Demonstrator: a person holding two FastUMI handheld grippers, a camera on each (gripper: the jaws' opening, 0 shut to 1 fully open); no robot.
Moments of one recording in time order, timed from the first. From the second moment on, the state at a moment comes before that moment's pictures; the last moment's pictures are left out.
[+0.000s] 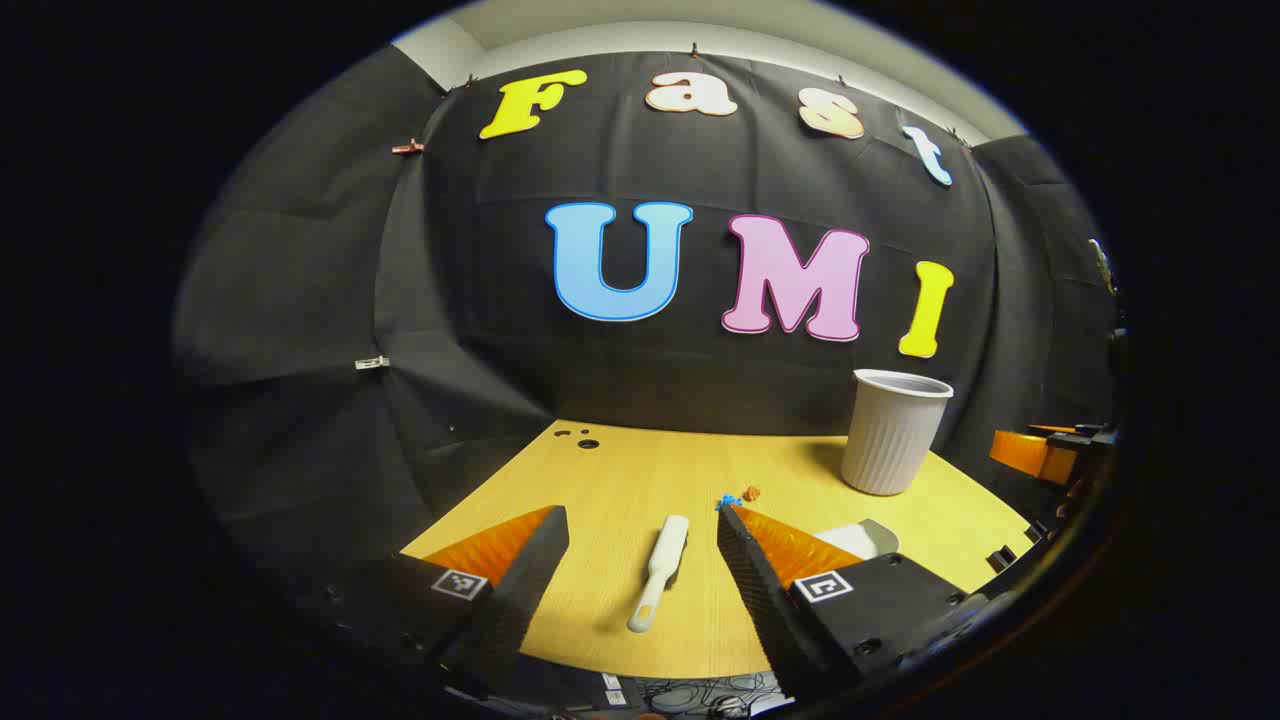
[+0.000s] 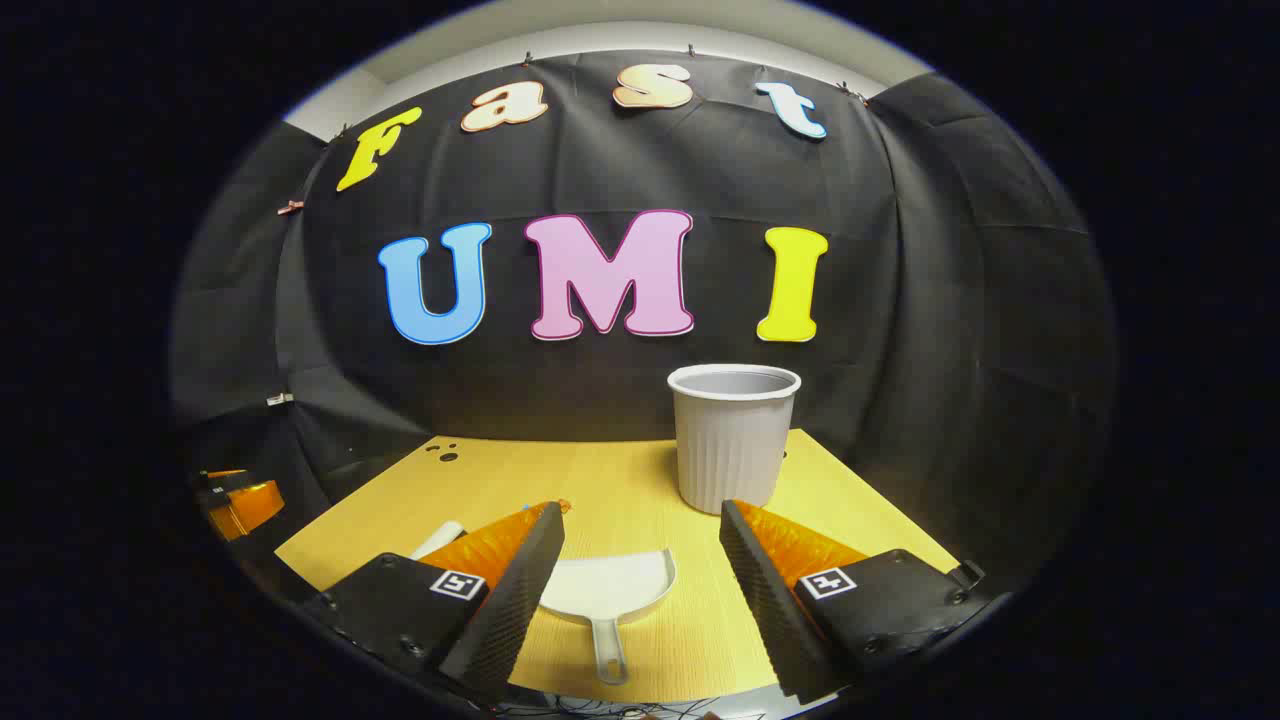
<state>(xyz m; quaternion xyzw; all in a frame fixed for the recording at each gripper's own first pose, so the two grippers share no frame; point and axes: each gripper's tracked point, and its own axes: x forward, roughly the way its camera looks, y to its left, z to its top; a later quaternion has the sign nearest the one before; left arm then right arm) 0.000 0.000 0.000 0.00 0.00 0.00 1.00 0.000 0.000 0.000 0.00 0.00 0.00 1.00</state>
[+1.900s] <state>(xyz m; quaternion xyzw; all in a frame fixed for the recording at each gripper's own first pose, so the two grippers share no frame) 0.199 -0.011 -0.218 0.01 0.45 -0.03 0.89 0.087 0.013 -0.144 -0.04 0.23 0.09 0.97</state>
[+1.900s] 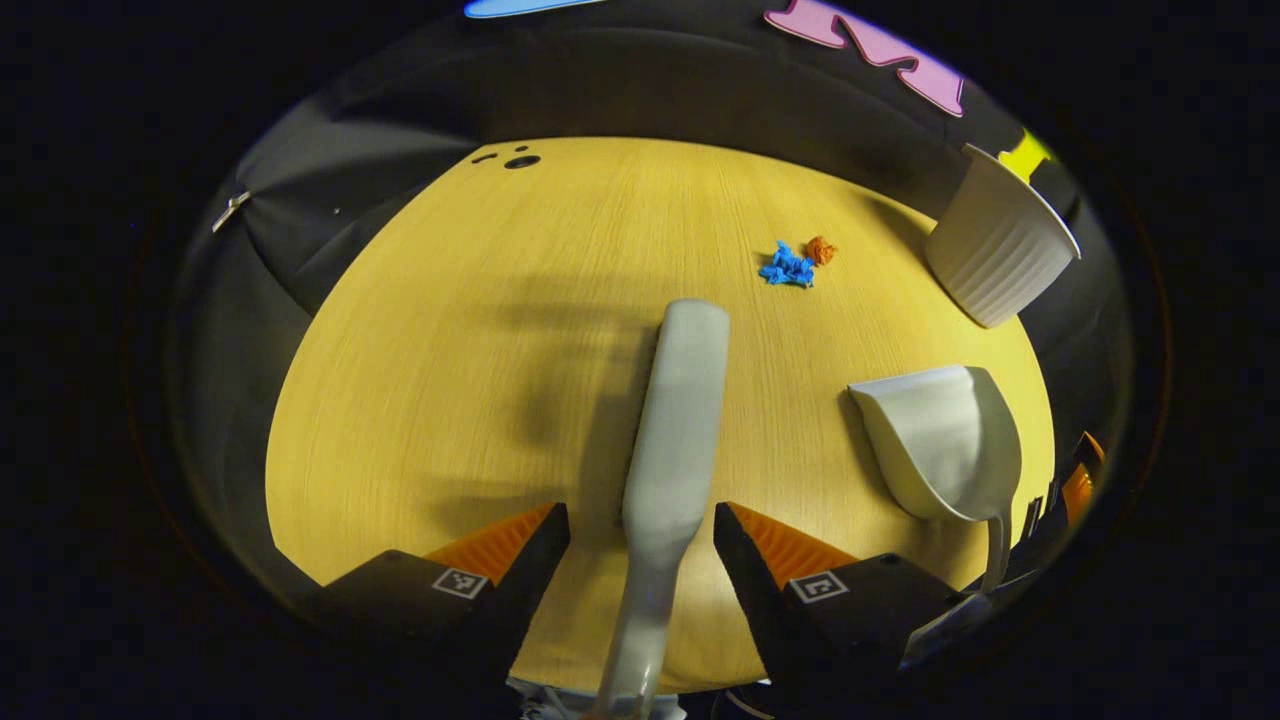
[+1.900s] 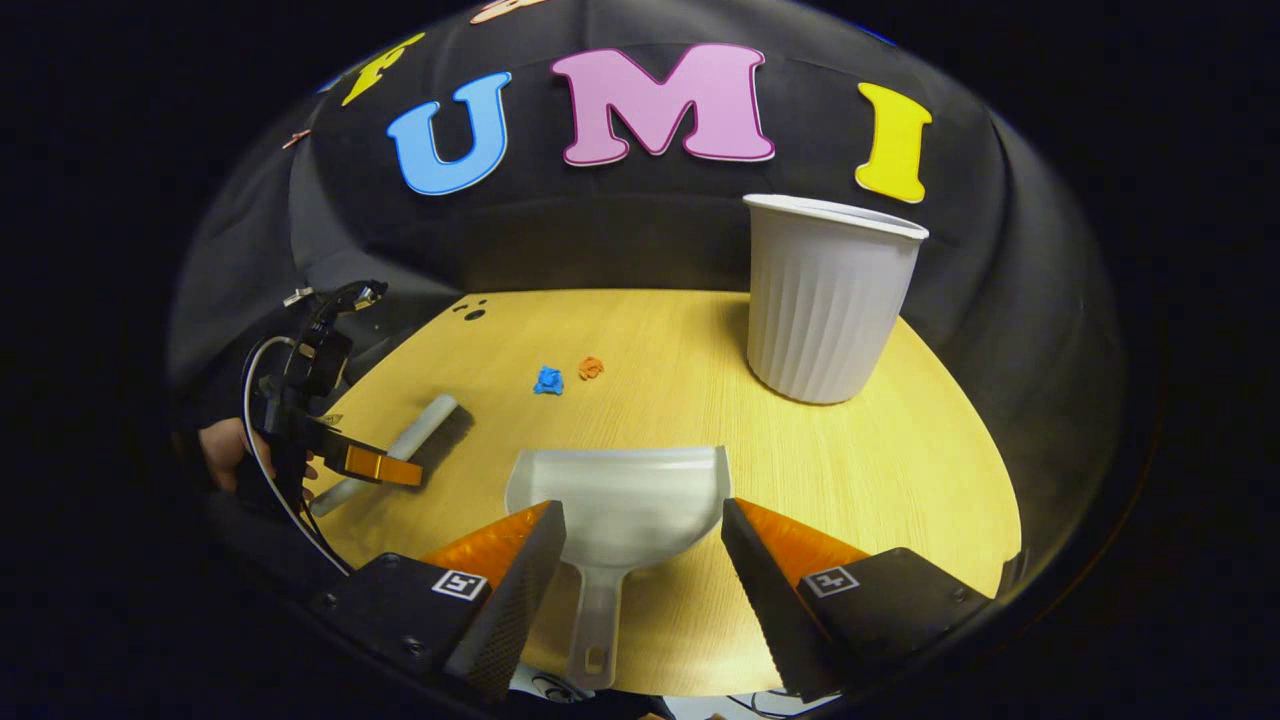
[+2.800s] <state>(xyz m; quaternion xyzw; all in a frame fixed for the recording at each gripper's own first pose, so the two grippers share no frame) 0.198 -0.022 -0.231 0.02 0.42 -0.02 0.91 0.083 0.012 -0.162 -0.01 0.28 0.07 0.96</state>
